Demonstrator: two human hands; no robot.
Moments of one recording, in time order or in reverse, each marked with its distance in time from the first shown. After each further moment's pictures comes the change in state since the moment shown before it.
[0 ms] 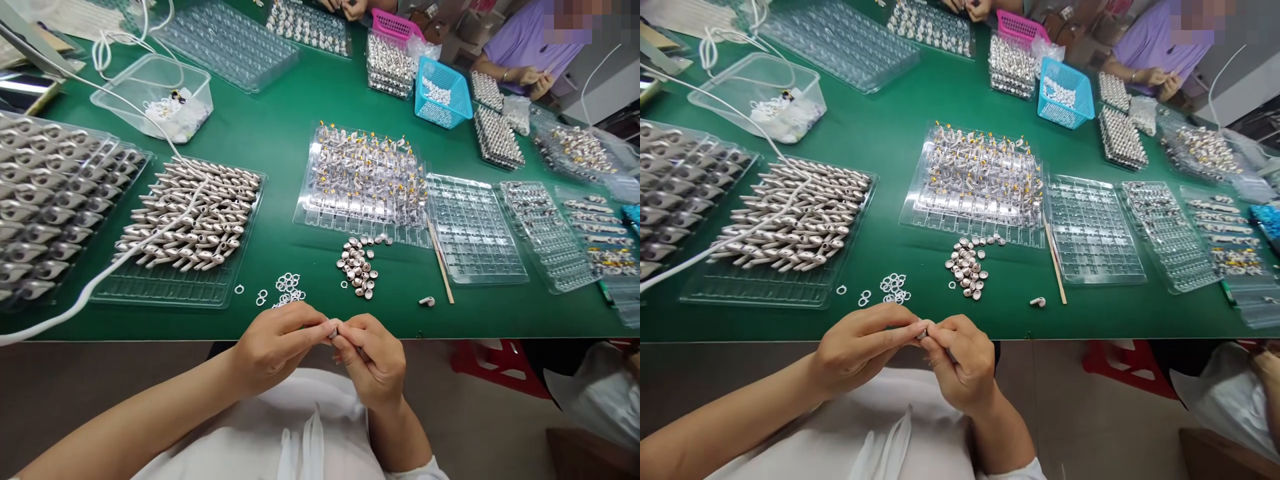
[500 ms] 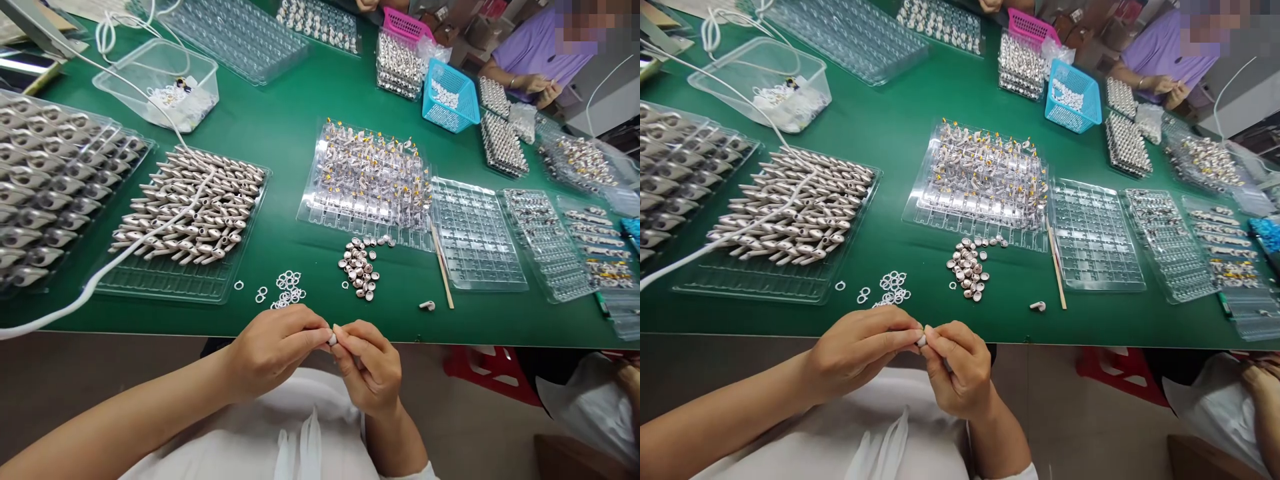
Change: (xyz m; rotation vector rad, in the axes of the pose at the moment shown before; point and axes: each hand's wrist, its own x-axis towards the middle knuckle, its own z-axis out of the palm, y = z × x) left_hand -0.003 0.000 0.001 0.105 -0.015 0.039; right_hand -0.006 0.009 0.000 -0.063 -0.031 -0.111
